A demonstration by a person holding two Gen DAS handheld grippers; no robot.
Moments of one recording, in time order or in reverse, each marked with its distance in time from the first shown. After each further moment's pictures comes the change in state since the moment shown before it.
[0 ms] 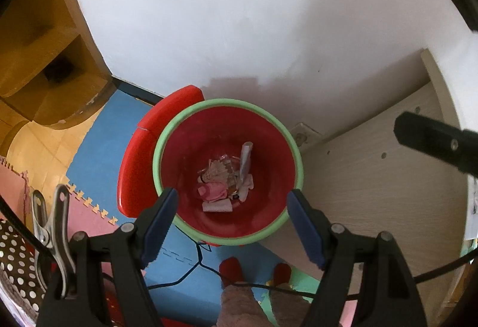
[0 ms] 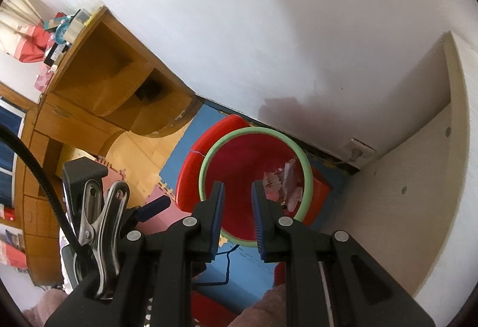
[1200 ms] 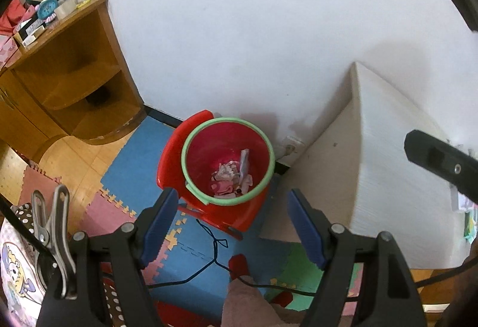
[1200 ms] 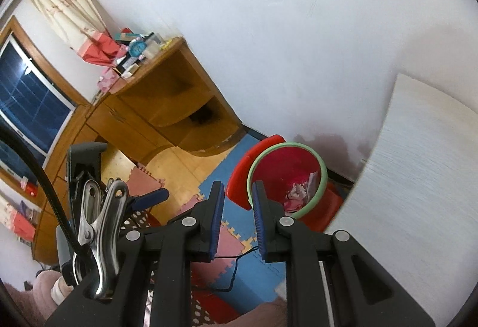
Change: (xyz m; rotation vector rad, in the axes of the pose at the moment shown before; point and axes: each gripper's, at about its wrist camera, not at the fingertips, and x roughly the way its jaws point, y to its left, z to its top) left arm -0.193 -0.068 -0.087 0.018 -0.171 0.108; right arm -0.193 0.027 -0.105 -0.142 -0.221 0.170
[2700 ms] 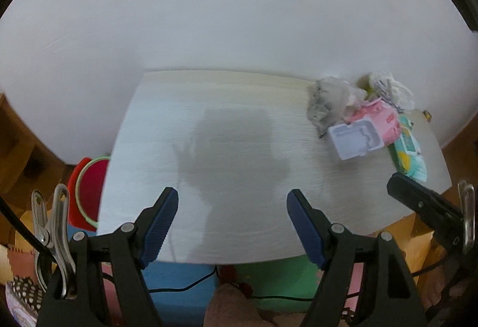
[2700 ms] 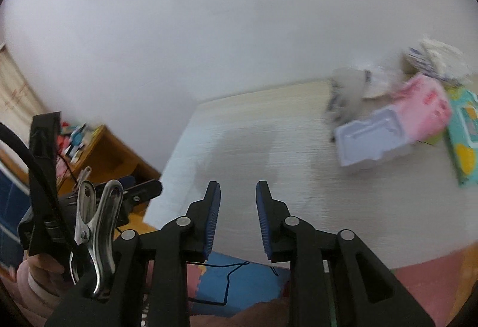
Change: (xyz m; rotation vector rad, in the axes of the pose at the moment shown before) left arm -0.102 -0.332 -0.063 0.396 -0.039 -0.258; right arm -0.294 -0.184 -0.162 0.370 -0.302 -0.298
